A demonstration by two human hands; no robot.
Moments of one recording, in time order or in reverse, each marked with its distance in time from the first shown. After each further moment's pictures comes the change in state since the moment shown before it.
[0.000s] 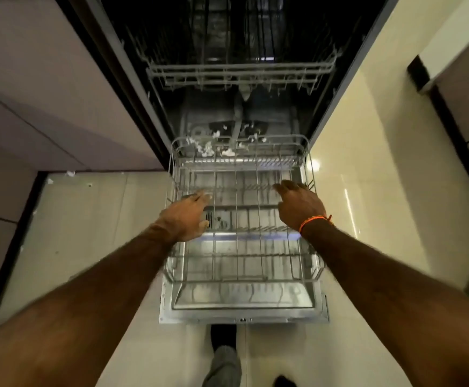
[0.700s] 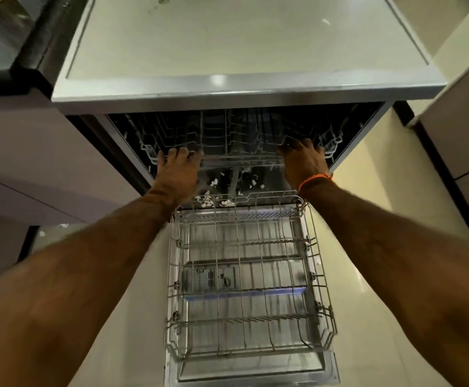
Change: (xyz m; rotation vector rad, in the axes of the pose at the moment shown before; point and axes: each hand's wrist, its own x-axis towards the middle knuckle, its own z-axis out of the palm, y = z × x) left_hand 0.156 -0.046 -0.223 0.191 0.349 -0.108; right_hand 0.201 -0.005 -0.186 -0.238 0.212 0.077
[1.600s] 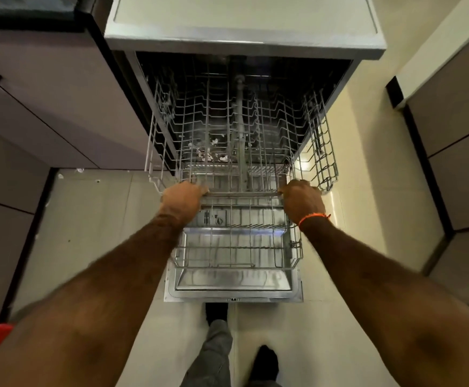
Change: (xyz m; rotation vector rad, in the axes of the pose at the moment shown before) left_hand -0.256 0.071 0.002 0.025 -0.182 -0.024; right_hand -0.260 -0.002 0.007 0.212 -0.114 -0.009
